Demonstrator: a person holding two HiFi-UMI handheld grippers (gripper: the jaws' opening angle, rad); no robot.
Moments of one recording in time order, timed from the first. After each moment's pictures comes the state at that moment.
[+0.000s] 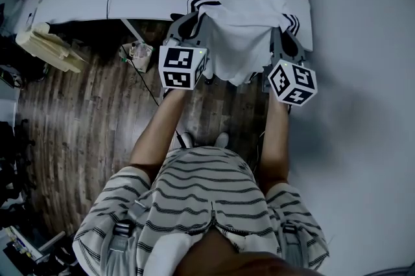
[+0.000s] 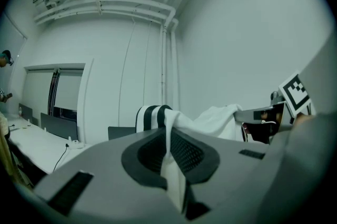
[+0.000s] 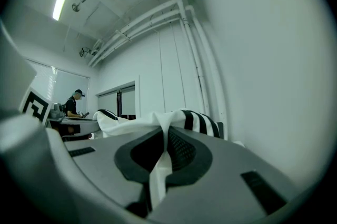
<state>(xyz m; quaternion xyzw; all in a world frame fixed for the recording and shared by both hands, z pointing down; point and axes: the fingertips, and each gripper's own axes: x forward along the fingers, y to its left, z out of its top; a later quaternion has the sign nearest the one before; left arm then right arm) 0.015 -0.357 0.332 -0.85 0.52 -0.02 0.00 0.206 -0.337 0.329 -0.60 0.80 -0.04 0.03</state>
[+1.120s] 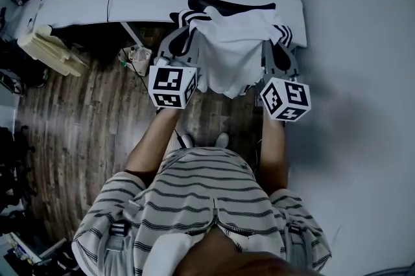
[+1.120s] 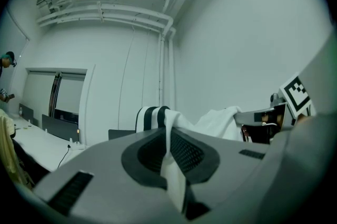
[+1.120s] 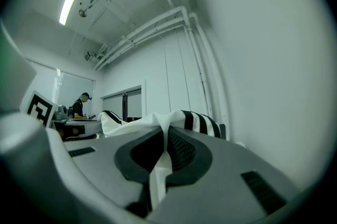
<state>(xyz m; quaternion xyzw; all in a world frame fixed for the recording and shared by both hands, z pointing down) -0.003 -0.271 0.310 -0.86 0.51 0.01 0.02 0.180 -0.246 0.308 -0.59 0.80 -0.03 0.04</state>
